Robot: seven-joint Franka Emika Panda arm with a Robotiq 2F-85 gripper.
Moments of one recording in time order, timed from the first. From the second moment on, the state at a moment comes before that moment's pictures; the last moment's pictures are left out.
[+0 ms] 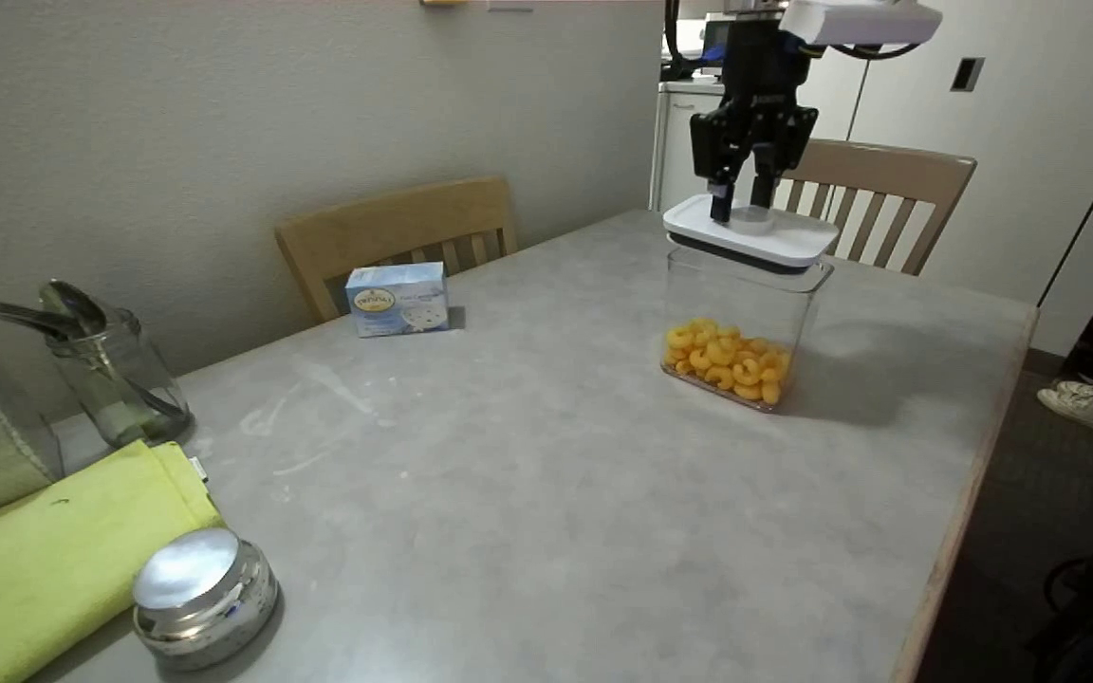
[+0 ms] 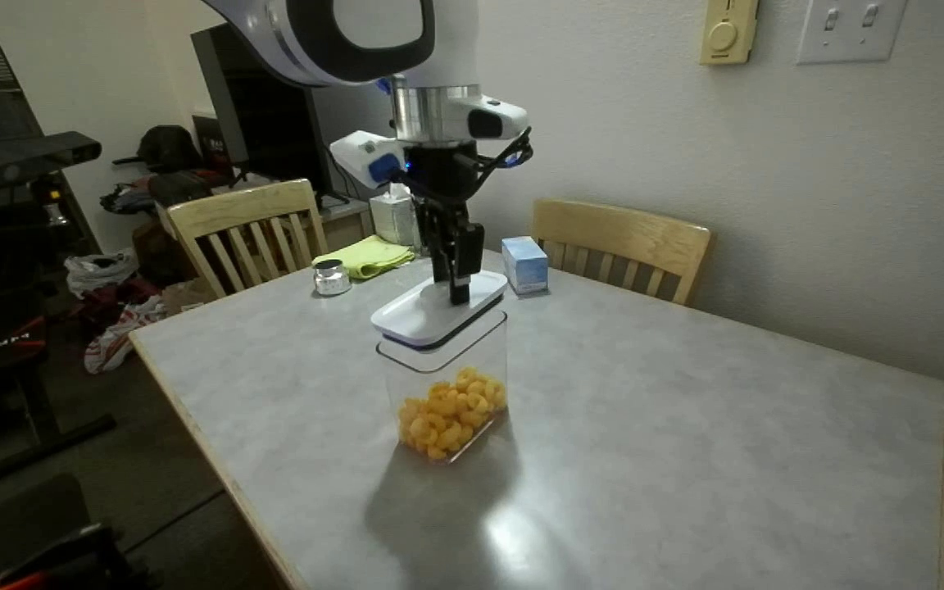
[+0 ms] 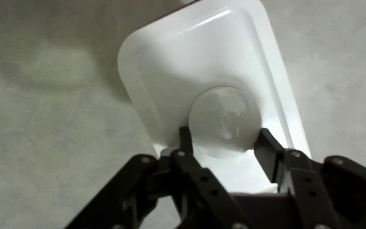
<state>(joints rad) -0.06 0.24 -0.08 -1.99 0.04 2.24 0.16</state>
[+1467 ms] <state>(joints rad) -0.09 0.29 -0.08 -2.00 0.19 2.26 0.04</state>
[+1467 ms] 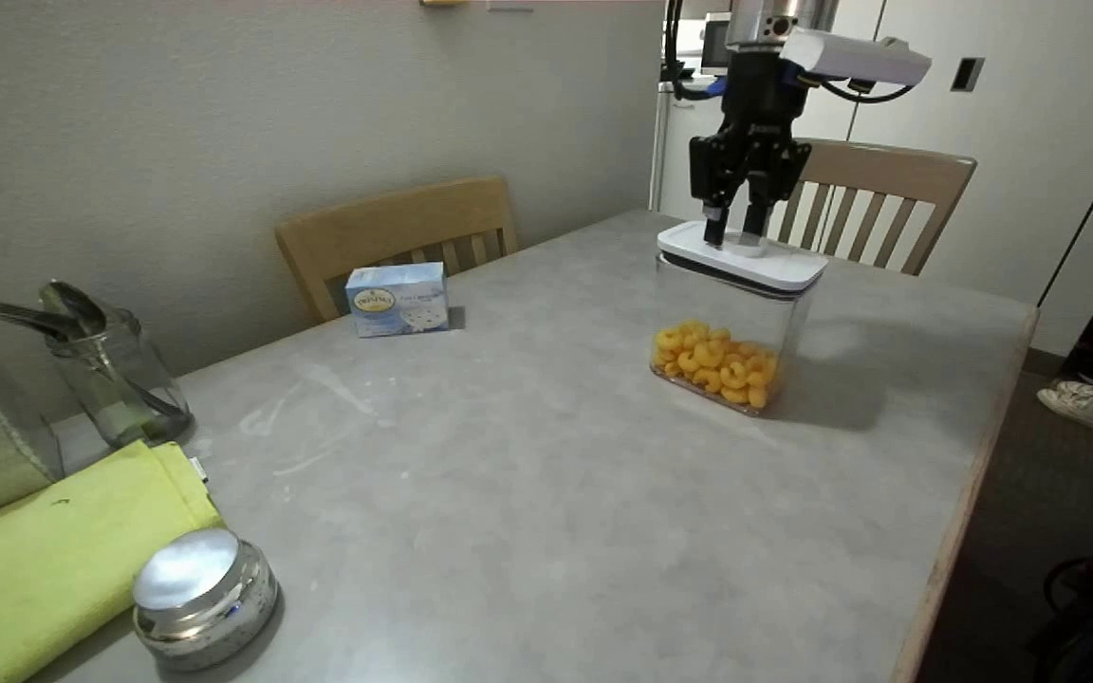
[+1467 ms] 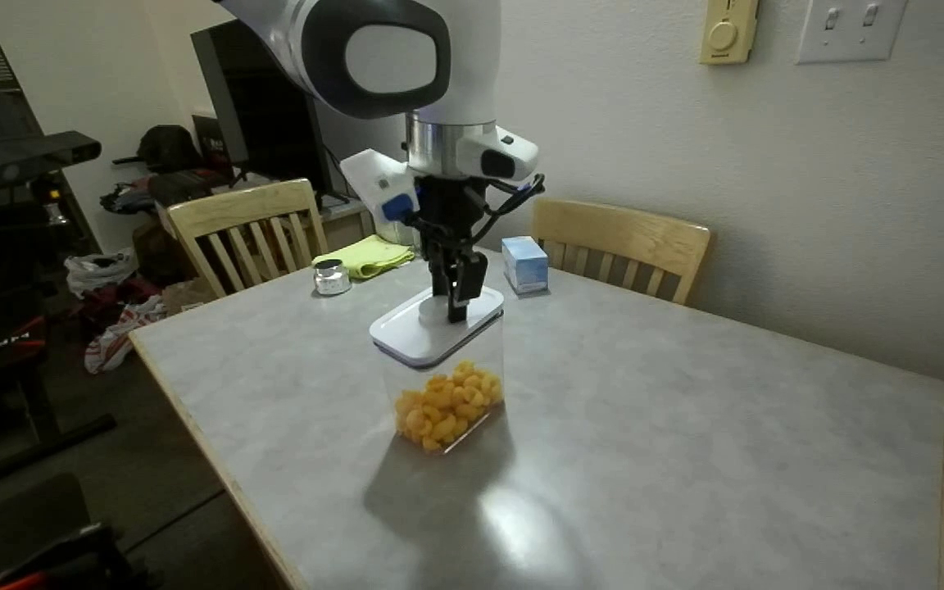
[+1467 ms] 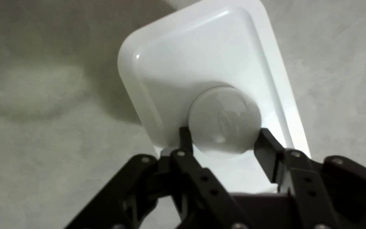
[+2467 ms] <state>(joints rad) -0.09 0.30 -0.08 -2.00 0.19 2.26 0.04</state>
